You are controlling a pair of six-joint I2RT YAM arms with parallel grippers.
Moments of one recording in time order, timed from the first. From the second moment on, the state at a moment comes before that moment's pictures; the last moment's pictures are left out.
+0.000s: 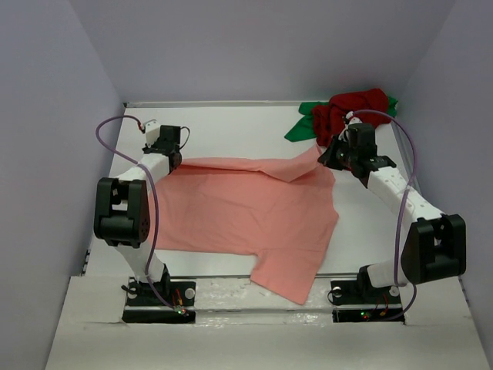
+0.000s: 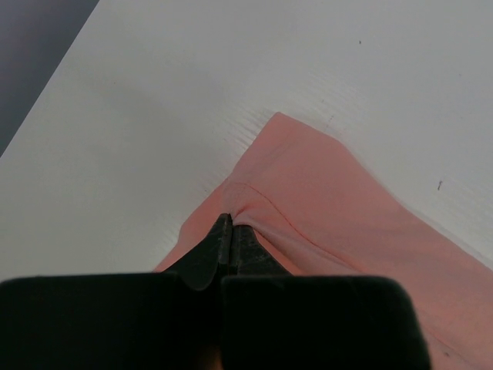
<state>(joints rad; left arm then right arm) -0.11 1.73 1.11 -0.25 -0.65 -0.47 0.17 1.40 1.03 -0.24 -0.19 0.41</state>
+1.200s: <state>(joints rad) -0.11 1.94 1.18 -0.36 -0.77 -0.46 0.24 1.52 0.95 -0.35 0.01 0.48</state>
